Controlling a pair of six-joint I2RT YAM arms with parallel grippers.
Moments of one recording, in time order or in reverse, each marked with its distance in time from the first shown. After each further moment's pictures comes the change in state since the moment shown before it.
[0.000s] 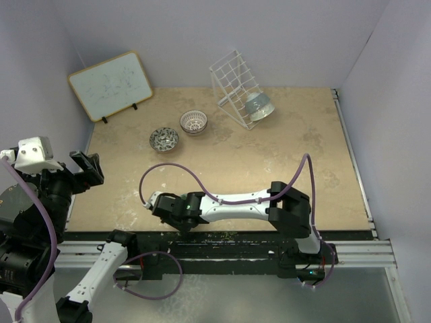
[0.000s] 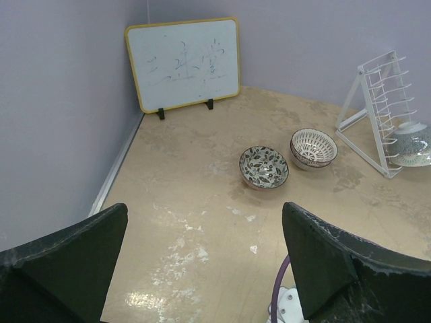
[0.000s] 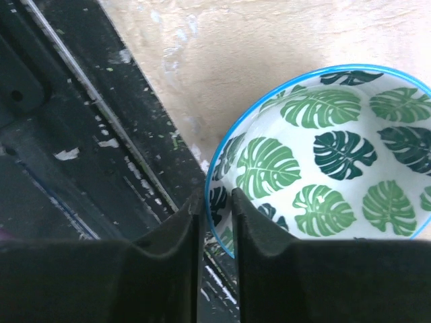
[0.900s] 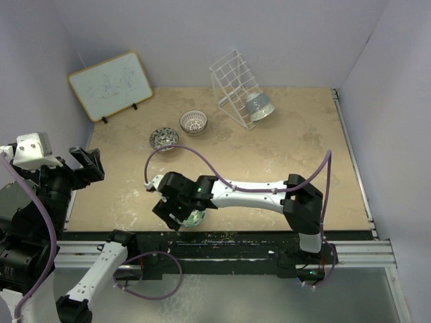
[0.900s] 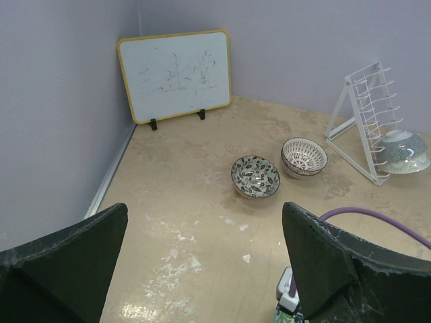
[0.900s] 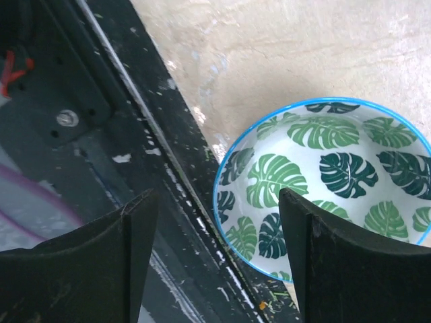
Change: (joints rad) left arm 0.000 0.017 0.013 0.032 0.019 0.001; right arm -0.087 -0.066 -0.002 0.071 -0.200 0.024
